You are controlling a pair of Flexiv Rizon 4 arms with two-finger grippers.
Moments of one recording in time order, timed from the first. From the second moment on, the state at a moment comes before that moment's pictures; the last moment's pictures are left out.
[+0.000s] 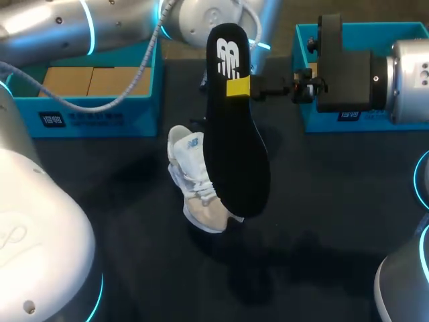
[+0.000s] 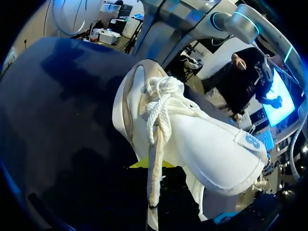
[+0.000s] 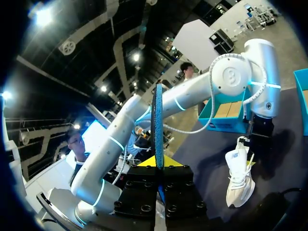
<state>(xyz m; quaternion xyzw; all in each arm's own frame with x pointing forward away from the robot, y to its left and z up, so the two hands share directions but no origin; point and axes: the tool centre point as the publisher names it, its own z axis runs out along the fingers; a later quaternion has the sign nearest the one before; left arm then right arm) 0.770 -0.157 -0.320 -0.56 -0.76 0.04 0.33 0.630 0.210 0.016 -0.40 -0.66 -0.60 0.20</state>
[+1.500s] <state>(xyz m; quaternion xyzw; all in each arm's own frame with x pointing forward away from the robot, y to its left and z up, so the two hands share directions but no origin) 0.784 -0.213 -0.375 -0.66 -0.68 -0.08 0.32 0.630 0.210 0.016 -0.40 -0.66 -0.60 0.20</state>
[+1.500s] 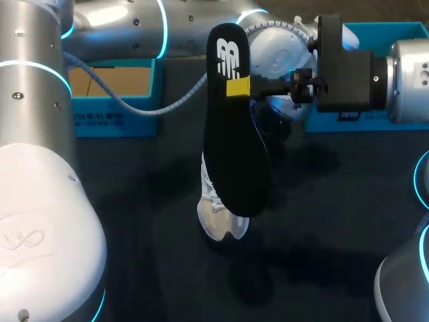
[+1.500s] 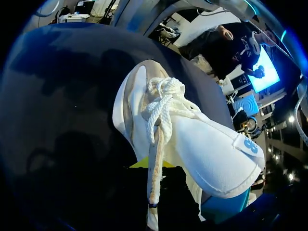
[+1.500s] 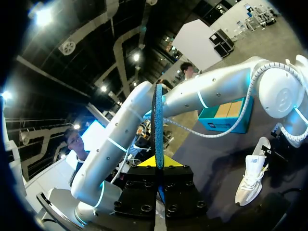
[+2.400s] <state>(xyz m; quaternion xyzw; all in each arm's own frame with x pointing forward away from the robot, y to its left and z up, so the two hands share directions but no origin) 0.785 -0.231 -0.368 -0.65 -0.69 -0.04 0.31 0.630 0.210 0.016 -0.40 -0.66 -0.60 0.20</state>
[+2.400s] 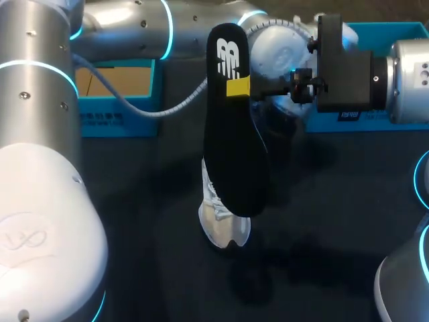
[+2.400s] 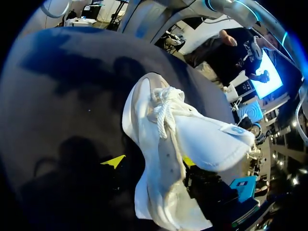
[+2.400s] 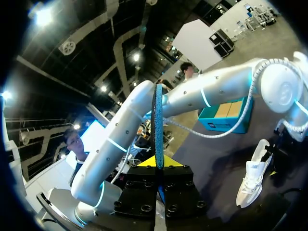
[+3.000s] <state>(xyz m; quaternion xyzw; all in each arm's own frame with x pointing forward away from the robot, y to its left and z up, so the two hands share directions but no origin) 0.824 -0.234 -0.288 -0.66 -0.72 0.02 0.23 0.639 0.205 0.015 -0.42 -0.65 -0.60 0.20</state>
